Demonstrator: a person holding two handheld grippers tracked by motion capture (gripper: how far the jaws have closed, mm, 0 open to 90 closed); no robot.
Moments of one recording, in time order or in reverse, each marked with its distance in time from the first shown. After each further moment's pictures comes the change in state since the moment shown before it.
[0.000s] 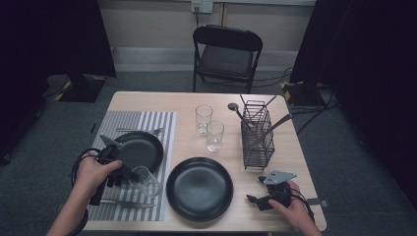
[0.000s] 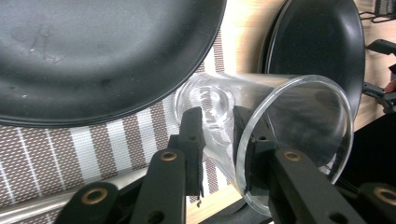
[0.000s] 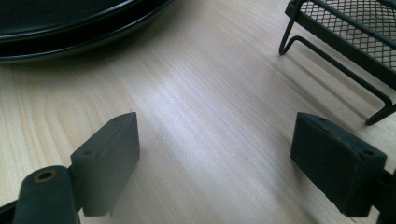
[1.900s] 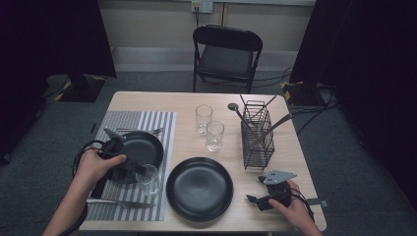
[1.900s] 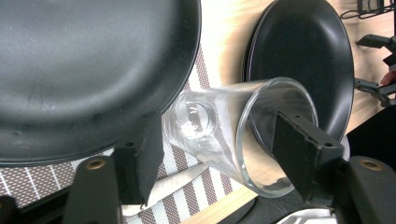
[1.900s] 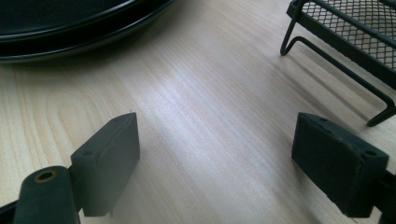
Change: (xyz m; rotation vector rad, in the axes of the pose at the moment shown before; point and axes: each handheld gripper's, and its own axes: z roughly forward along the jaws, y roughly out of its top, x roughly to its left) left arm -0.017 0.013 -0.008 -0.047 0.032 0.100; right arm -0.001 0.000 0.000 0.000 0.006 -0.002
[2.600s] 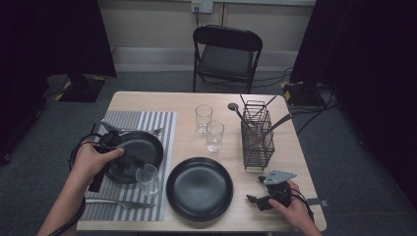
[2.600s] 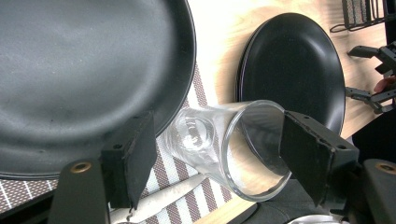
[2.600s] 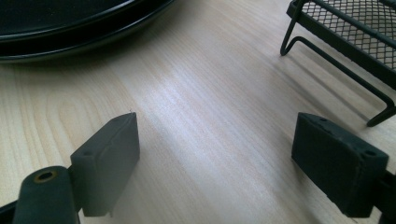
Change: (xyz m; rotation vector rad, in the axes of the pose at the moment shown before) left arm -0.005 0.011 -0.016 -0.037 0.006 0.035; right arm 0.000 0.000 0.000 0.000 -0.001 -0.001
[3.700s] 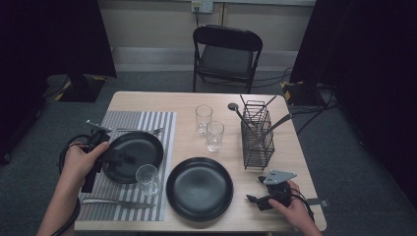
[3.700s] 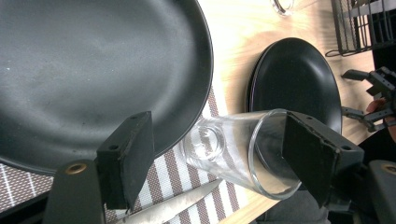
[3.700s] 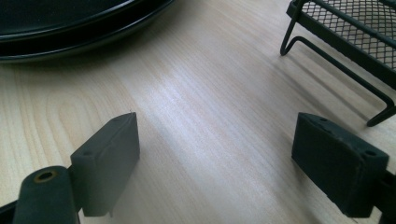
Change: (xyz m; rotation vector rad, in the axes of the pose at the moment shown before) left arm 0.023 -0.009 -0.012 -0.094 -0.019 -0.037; right arm 0.000 0.000 0.000 0.000 0.000 0.000
